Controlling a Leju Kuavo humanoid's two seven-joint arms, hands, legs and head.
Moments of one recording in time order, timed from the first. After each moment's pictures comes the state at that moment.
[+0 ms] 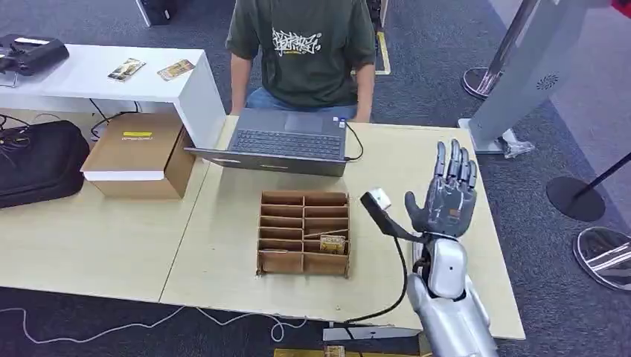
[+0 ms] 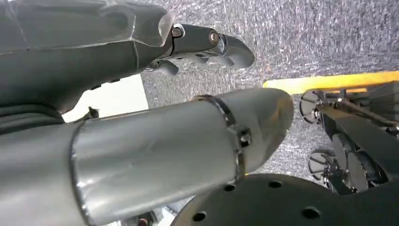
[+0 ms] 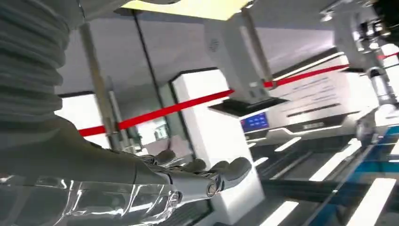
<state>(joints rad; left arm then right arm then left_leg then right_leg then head) -0.04 -0.10 1.40 -0.31 -1.44 -0.38 -0.07 -0.22 -0.02 0.19 -1.33 1.57 -0.48 0.36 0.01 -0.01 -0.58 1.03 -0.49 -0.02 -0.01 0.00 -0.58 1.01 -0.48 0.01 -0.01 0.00</state>
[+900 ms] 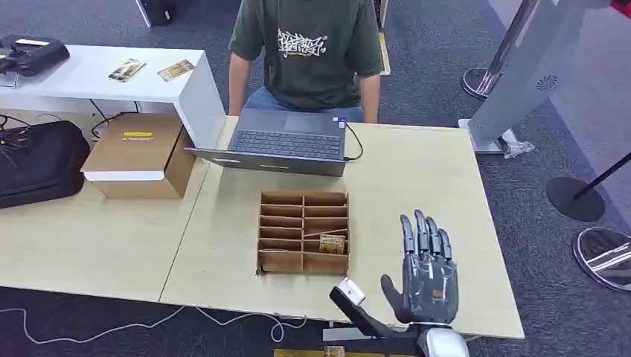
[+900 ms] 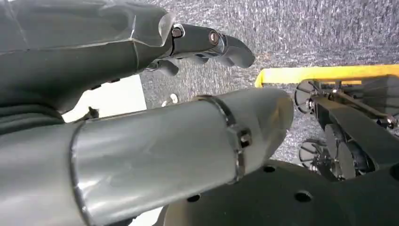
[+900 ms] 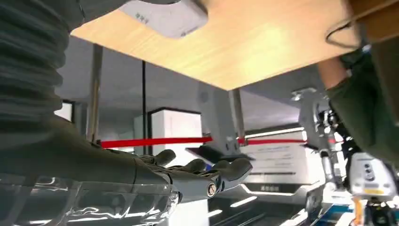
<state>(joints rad) -0.04 -0.15 1.45 -0.36 -1.41 -0.41 -0.08 0.19 -0.14 0.51 -1.86 1.57 -0.09 0.50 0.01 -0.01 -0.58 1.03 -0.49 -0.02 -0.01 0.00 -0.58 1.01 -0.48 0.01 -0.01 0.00</state>
